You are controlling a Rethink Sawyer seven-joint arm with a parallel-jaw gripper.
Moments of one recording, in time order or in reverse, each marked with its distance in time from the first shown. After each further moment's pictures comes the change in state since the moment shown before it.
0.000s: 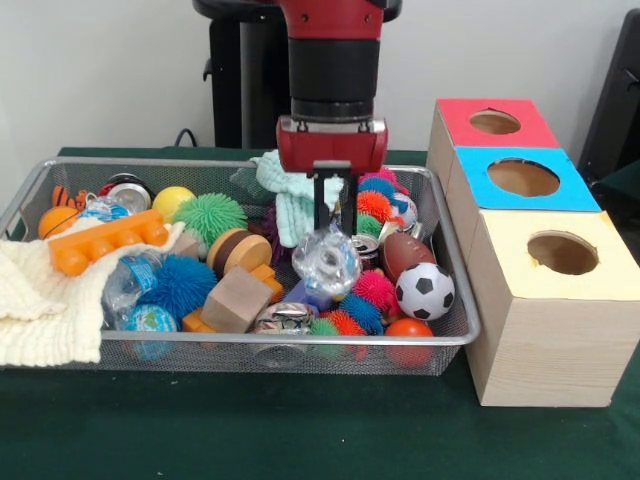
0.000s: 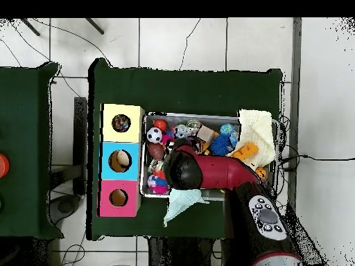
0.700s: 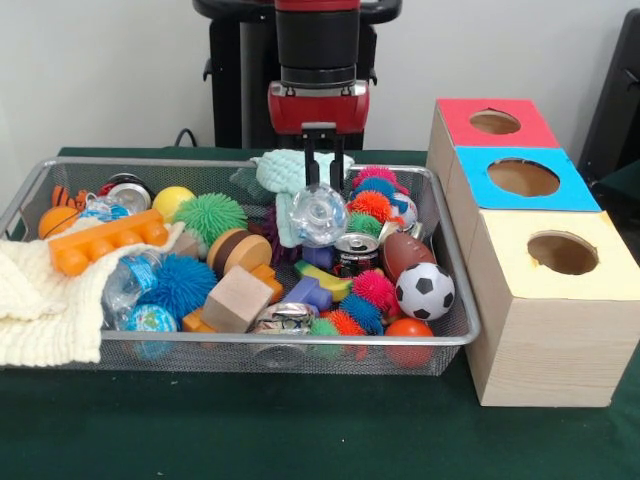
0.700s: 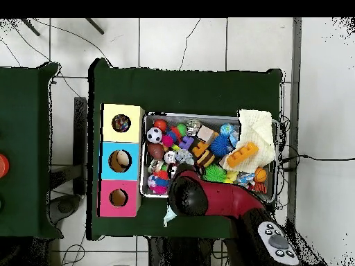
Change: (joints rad) arm -0.072 -0.051 0.014 0.195 0.000 -0.059 0.000
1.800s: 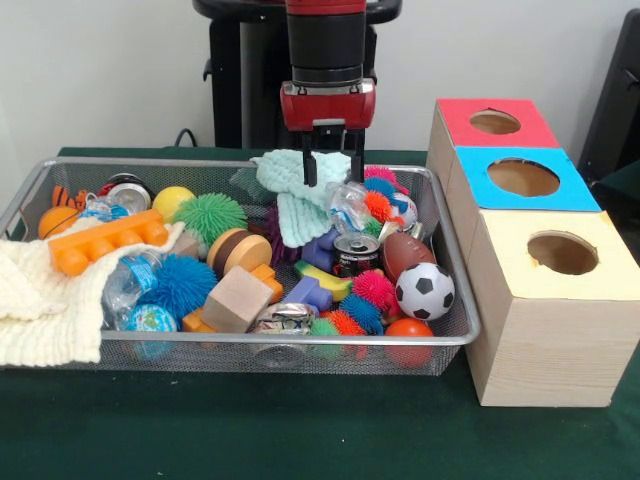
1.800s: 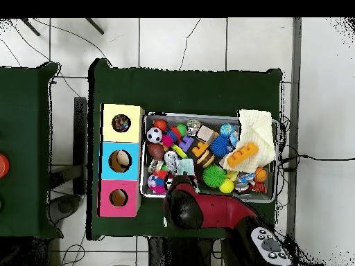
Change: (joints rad) arm 0.006 0.023 -0.017 0.073 -0.045 -0.102 0.000
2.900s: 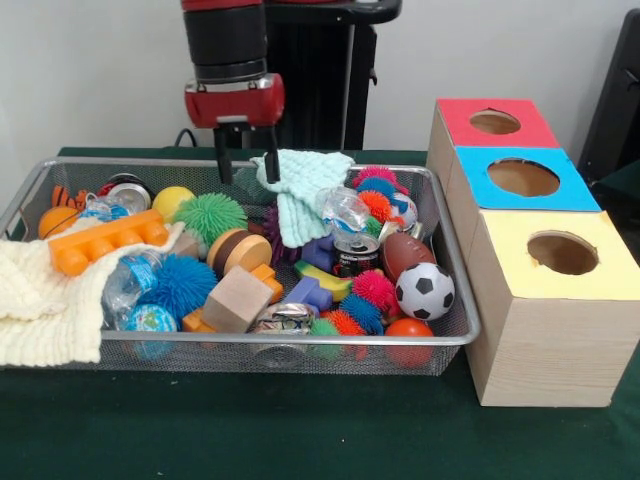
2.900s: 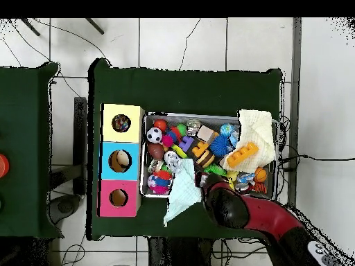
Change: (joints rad) arm -0.358 0.001 0.181 0.000 -0.047 0.102 0.000
